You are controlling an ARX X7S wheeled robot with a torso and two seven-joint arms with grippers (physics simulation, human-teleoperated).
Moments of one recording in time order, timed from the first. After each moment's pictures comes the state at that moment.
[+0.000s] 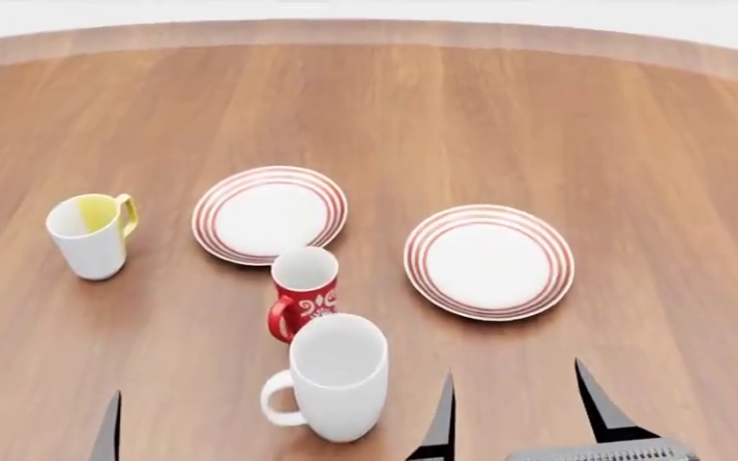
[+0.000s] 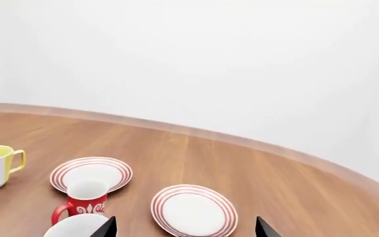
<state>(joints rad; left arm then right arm) 0.03 -0.22 0.05 0.59 -0.04 -0.46 0.02 0.02 0.17 -0.09 -0.55 0.01 0.44 0.05</state>
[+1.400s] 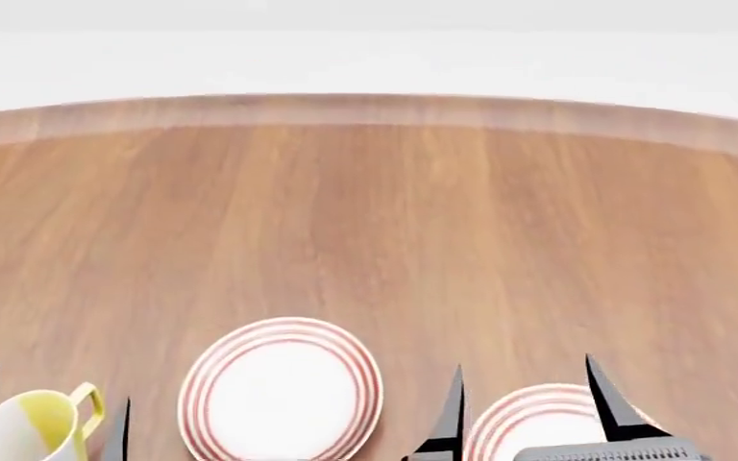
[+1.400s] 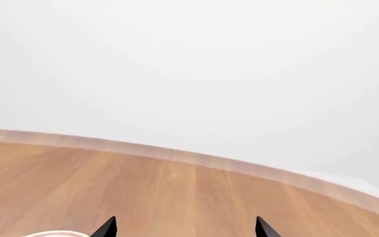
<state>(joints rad) 0.04 -0.25 0.09 0.59 -0.07 -0.45 -0.02 0.02 0.21 -0.10 -0.54 0.06 0.42 0.11</state>
